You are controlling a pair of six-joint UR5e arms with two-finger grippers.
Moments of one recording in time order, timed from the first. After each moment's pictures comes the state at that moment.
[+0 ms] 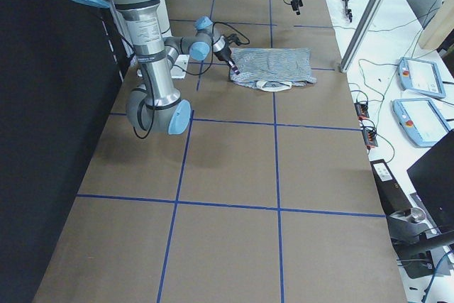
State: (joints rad) left arm -1.00 -2.16 -1.12 -2.43 -1.88 -0.67; right arm 0.27 -1.16 1.87 -1.49 1.19 0.95
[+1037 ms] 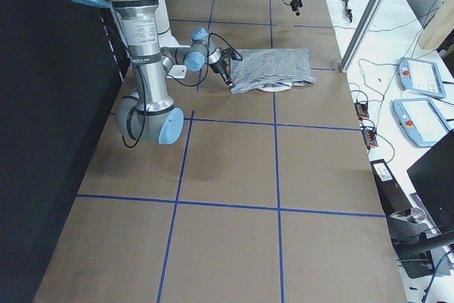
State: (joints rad) left arm -1.00 -2.16 -1.12 -2.42 -1.88 -0.68; right arm 0.25 -1.25 1.93 -1.49 1.21 1.12
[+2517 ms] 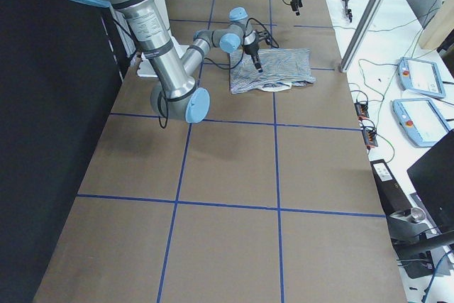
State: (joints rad) left arm -1.00 -2.16 -1.12 -2.42 -1.89 -0.69; right arm 0.51 -0.93 1.61 -1.42 1.52 1.05
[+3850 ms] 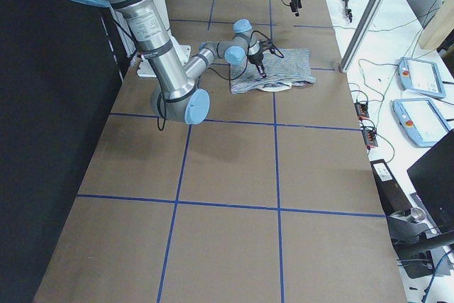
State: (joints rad) left arm -0.99 -2.16 -1.12 -2.43 -1.89 -0.69; right arm 0.53 -0.96 1.54 -1.30 1.52 1.00
